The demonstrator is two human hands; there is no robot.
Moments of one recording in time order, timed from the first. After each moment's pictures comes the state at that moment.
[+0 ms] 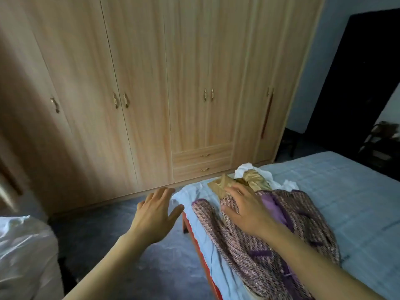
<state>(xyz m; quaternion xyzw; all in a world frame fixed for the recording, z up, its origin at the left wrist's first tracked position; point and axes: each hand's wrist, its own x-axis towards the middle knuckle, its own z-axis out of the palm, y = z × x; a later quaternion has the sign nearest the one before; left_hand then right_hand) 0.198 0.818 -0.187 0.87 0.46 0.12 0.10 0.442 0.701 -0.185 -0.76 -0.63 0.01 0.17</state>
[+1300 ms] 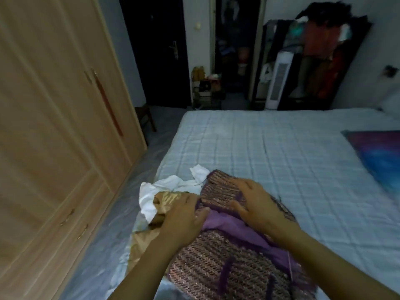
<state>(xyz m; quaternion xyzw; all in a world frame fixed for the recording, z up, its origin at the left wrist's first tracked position) 0.702 1.097 -0.254 0.96 -0.09 -0.01 0.26 0.720 0.866 -0.231 -0.96 -0.12 -0.02 0.25</state>
